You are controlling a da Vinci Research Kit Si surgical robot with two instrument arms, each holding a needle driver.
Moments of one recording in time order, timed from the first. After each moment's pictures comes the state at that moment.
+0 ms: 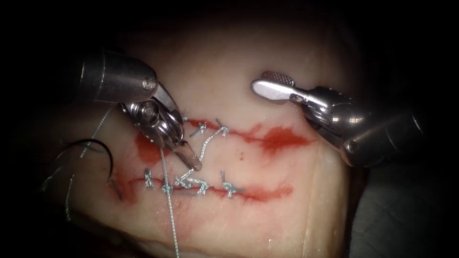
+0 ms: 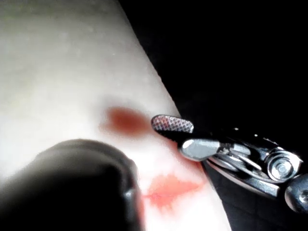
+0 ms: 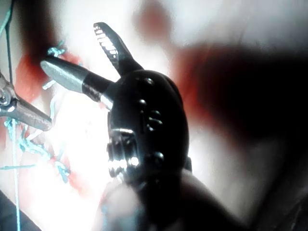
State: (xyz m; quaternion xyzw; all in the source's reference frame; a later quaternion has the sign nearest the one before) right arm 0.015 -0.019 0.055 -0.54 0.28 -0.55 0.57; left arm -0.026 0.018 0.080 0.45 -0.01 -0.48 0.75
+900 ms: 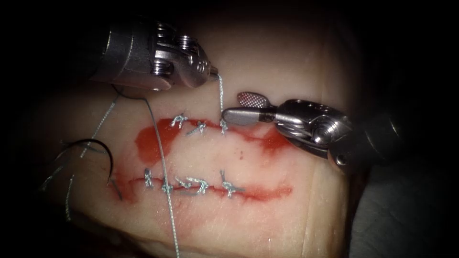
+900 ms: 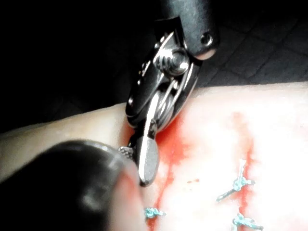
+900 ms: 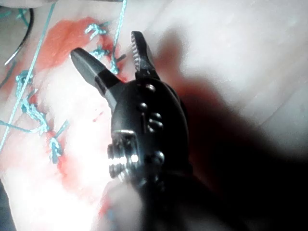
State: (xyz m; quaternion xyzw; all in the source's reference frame) right arm 0.018 -0.019 0.056 -0.46 0.26 -0.67 0.52; left arm -0.030 0.024 0.079 0.01 -0.19 -0.01 0.98
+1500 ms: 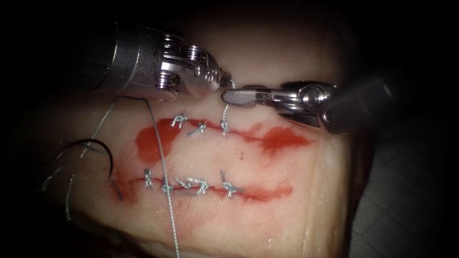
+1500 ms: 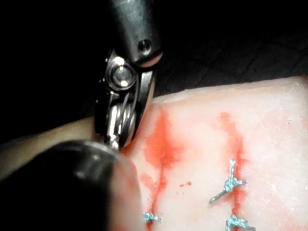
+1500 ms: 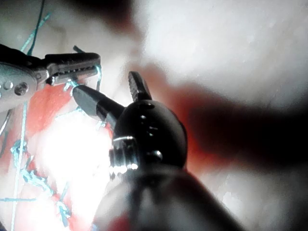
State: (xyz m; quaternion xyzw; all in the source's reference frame) right arm 0.018 -0.018 0.058 -0.33 0.36 -0.63 0.61; left arm -0.031 0.024 0.079 -0.02 -0.21 0.01 0.98
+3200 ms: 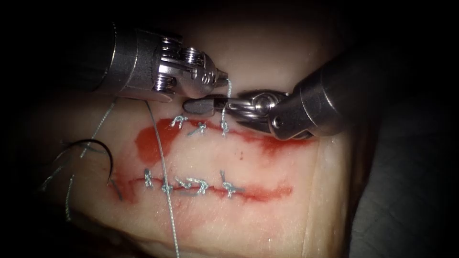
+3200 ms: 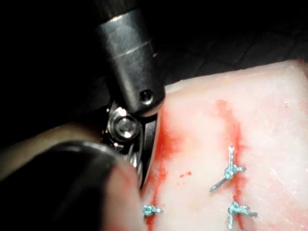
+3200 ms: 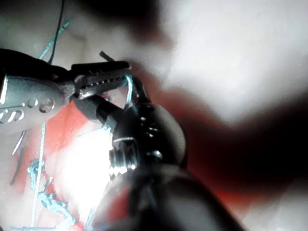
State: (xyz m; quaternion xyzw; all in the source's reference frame) right arm 0.025 -0.020 0.061 -0.35 0.39 -0.64 0.56; left arm -0.030 0.023 0.079 -0.03 -0.19 0.03 0.98
